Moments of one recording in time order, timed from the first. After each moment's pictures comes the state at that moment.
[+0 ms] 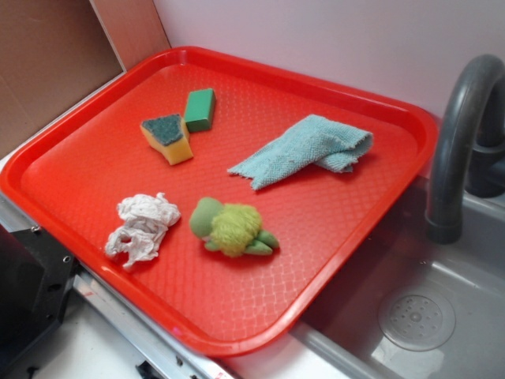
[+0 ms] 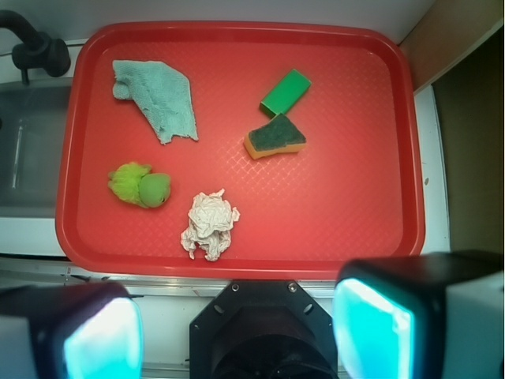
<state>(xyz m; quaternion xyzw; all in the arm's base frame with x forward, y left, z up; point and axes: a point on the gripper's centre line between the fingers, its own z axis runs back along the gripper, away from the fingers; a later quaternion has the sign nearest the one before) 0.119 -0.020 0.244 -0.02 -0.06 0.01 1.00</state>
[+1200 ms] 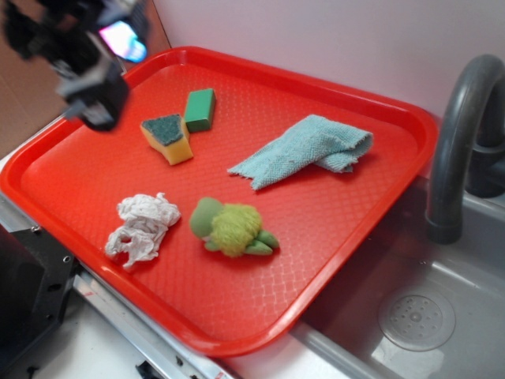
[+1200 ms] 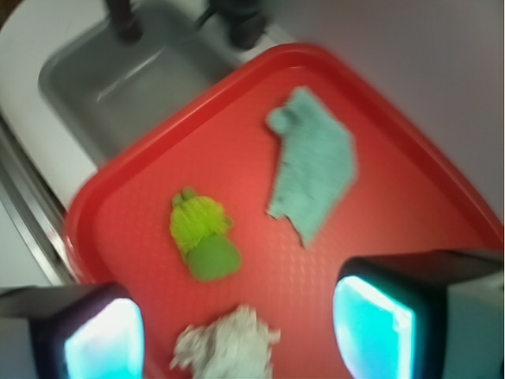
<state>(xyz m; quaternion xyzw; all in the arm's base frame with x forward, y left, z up) 0.190 -0.098 0.142 -0.05 -0.08 -0.47 0.88</state>
